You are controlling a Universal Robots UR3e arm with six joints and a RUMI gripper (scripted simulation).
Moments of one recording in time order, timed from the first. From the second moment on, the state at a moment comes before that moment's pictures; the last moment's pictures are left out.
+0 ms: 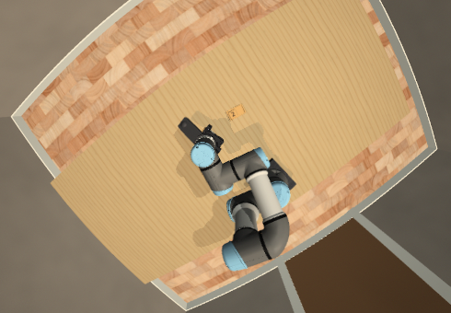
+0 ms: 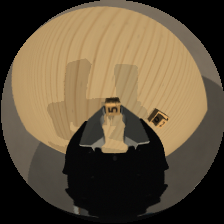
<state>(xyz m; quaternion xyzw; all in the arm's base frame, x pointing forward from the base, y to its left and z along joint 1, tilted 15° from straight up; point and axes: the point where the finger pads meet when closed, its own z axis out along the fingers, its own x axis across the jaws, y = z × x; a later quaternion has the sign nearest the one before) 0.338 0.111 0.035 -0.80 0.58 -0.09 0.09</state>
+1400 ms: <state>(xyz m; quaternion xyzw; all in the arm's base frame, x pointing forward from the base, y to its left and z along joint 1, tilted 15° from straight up) 0.338 0.111 0.035 -0.80 0.58 -0.09 0.09</state>
